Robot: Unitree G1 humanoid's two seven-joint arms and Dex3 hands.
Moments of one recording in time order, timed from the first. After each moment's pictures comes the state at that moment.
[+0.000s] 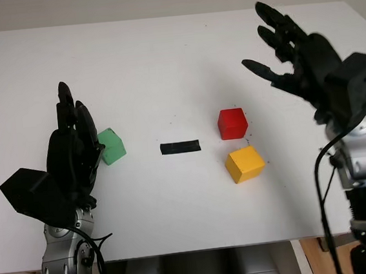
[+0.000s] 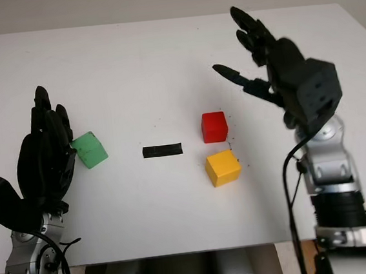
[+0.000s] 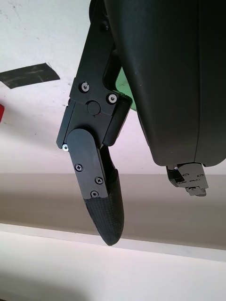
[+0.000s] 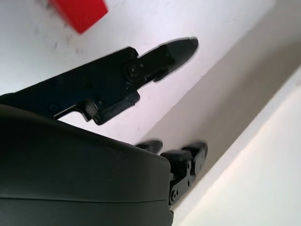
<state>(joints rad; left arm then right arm) -0.12 0.13 0.19 -0.17 -0.19 0.06 -0.05 -0.62 -0.56 -0.08 0.13 -0.15 0.02 0.29</state>
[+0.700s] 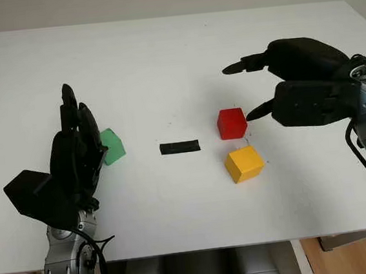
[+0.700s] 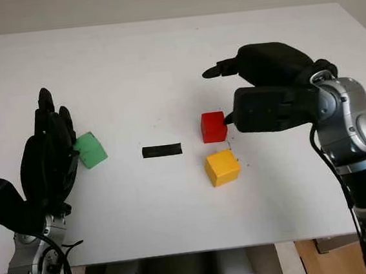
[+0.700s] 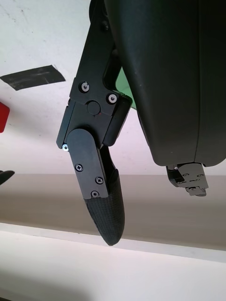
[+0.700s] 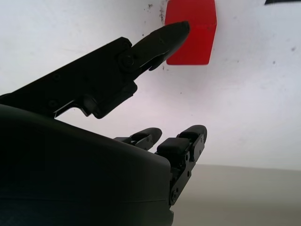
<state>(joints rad) -0.11 0.12 0.18 -0.18 -0.19 0.06 -0.05 -0.66 -0.75 0.18 0.02 -0.61 0.02 0.51</state>
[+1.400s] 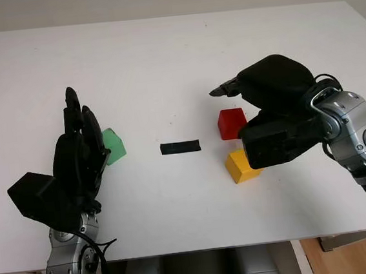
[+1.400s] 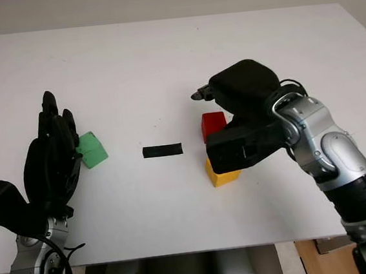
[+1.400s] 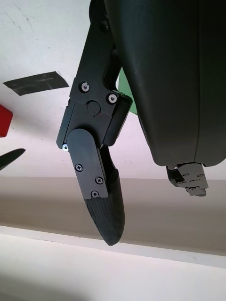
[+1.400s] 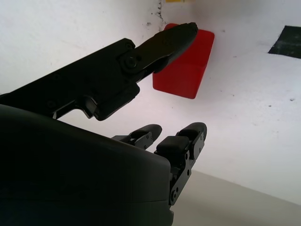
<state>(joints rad) -0.10 0.11 0.17 -0.18 -0.19 0.06 -0.05 -0.60 -0.70 0.29 -0.03 -0.85 -0.02 0.43</state>
